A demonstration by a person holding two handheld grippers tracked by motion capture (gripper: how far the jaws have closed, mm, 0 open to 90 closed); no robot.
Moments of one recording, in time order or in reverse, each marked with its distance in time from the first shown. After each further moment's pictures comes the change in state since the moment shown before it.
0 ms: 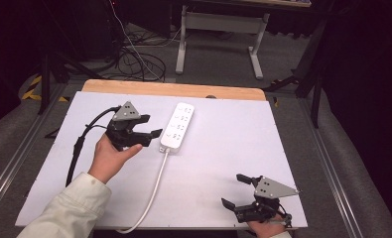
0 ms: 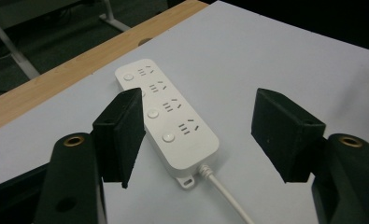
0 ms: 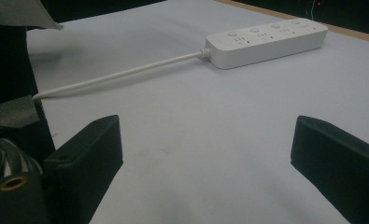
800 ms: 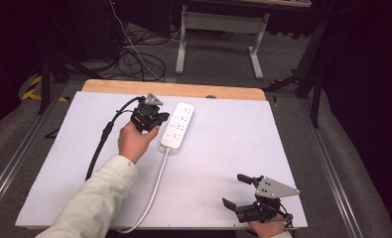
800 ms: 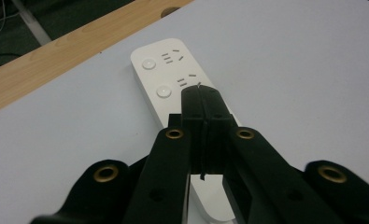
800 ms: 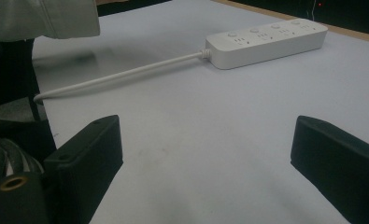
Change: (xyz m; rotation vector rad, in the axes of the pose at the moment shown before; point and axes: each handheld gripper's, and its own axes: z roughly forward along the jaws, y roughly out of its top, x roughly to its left) left arm 0.029 0.015 0.090 0.131 0.073 -0.068; right arm -0.002 -0.001 -0.002 -0.004 0.006 0.001
